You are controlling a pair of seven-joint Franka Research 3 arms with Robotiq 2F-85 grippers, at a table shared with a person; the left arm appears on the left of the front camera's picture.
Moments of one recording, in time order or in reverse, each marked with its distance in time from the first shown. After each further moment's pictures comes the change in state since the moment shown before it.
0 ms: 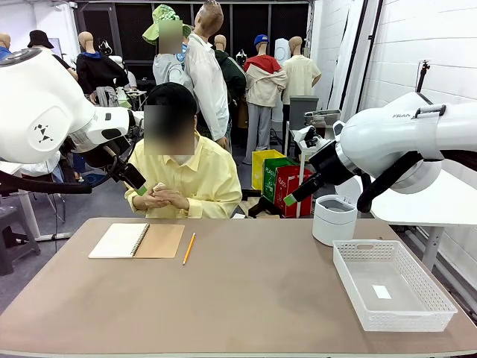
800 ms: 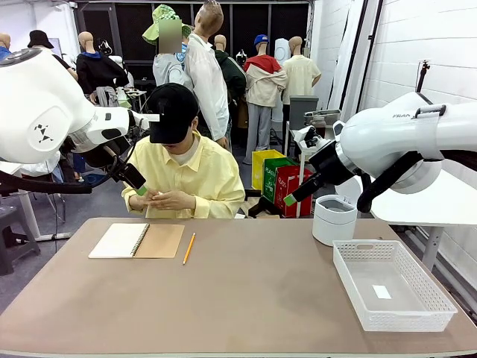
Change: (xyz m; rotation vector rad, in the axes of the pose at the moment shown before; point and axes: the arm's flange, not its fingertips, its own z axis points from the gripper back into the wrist) left arm 0.000 0.000 0.000 0.000 0.000 0.000; right arm 0.000 0.000 0.000 0.000 0.000 0.000
